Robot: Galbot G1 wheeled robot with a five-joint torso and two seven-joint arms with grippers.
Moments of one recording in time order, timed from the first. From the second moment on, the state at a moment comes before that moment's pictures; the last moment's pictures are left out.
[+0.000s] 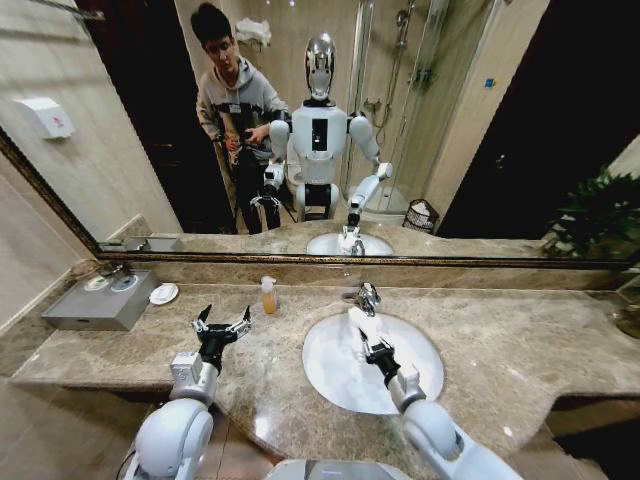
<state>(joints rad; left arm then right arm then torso) 1.68 -1.40 -0.62 -2.34 -0.15 0.32 -0.09 -1.44 0.93 0.04 2.01 0.26 0.06 0.27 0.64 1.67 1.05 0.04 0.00</state>
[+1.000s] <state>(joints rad) 1.68 -1.40 -0.62 -2.34 -0.15 0.32 -0.09 -1.55 1.06 0.17 2.01 0.28 0.19 0.23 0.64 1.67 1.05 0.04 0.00</state>
